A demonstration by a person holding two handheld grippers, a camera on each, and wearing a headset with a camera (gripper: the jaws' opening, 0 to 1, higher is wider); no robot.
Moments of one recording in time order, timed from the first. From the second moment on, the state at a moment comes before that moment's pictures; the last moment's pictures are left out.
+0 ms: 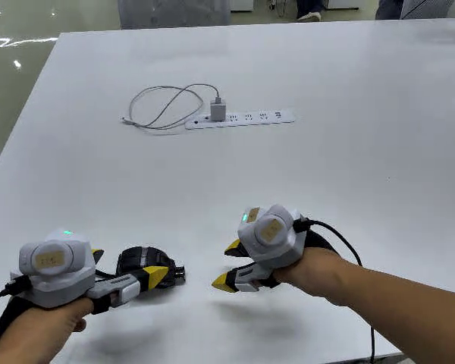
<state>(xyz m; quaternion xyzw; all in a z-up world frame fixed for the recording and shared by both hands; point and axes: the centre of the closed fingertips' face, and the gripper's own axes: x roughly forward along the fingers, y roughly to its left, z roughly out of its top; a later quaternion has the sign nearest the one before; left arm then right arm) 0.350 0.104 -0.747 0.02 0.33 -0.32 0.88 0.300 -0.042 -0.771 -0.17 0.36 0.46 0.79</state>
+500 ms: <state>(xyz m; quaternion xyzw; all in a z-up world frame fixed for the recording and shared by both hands) 0.327 0.117 -0.739 0.06 0.30 -0.42 0.86 0.280 -0.106 -0.751 -0.13 0.33 0.43 0.83</state>
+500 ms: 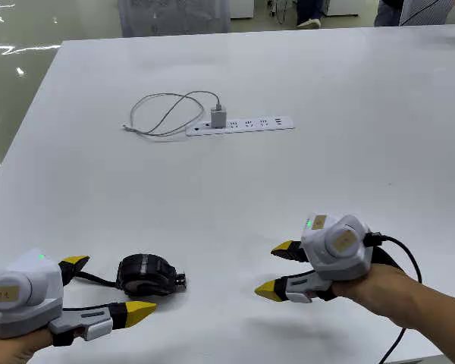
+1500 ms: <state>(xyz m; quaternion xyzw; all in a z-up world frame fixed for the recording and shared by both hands) 0.312 0.152 -0.747 0.08 0.30 -0.41 0.86 0.241 -0.216 -0.756 -0.11 0.34 0.33 0.87</state>
